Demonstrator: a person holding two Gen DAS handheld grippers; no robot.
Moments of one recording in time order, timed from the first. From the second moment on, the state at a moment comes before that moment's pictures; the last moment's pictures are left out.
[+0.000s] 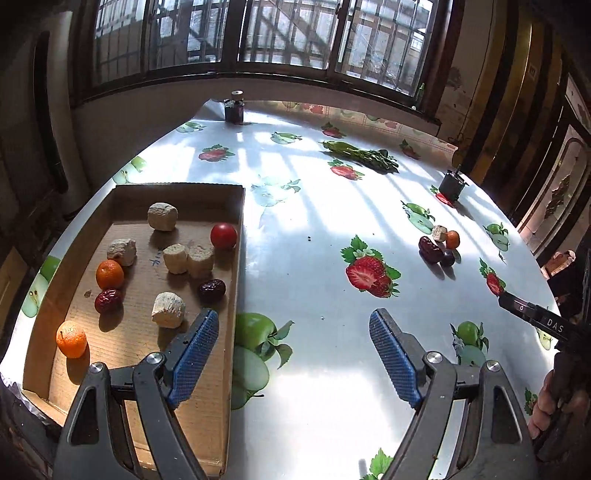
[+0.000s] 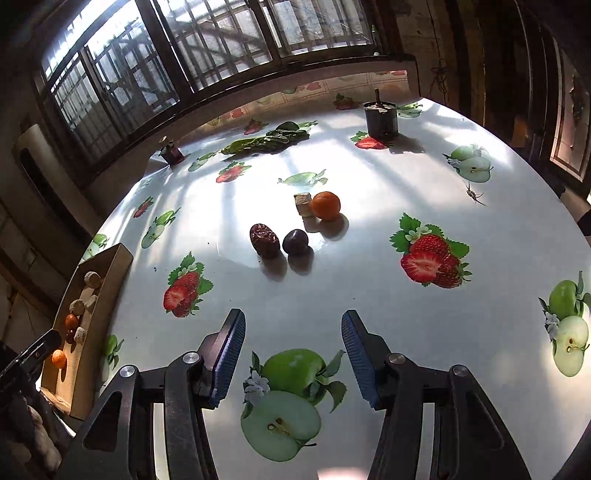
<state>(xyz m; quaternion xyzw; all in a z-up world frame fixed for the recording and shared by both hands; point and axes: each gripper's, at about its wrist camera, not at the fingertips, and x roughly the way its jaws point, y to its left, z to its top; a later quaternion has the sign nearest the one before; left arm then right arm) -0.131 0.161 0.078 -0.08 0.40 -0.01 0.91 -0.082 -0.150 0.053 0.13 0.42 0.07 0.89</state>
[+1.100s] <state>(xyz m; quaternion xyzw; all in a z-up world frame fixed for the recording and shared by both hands) 0.033 0.054 0.051 -0.20 0.46 -0.11 0.86 0.068 -0.169 0.013 0.21 0.42 0.11 0.87</state>
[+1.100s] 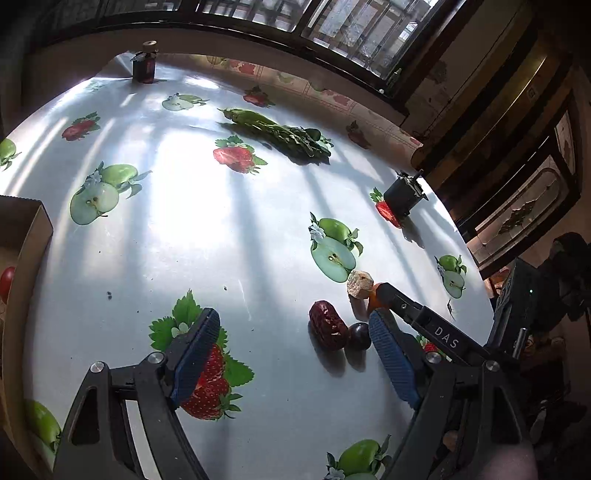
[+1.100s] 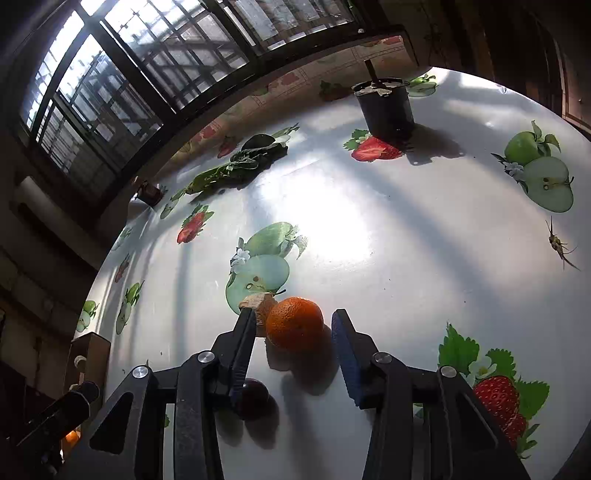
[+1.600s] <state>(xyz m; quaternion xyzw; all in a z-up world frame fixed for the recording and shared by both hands) 0.053 0.023 0.014 -0.17 0.48 -0.16 0.85 0.070 -0.177 0.016 0.15 0.43 0.07 0.89</state>
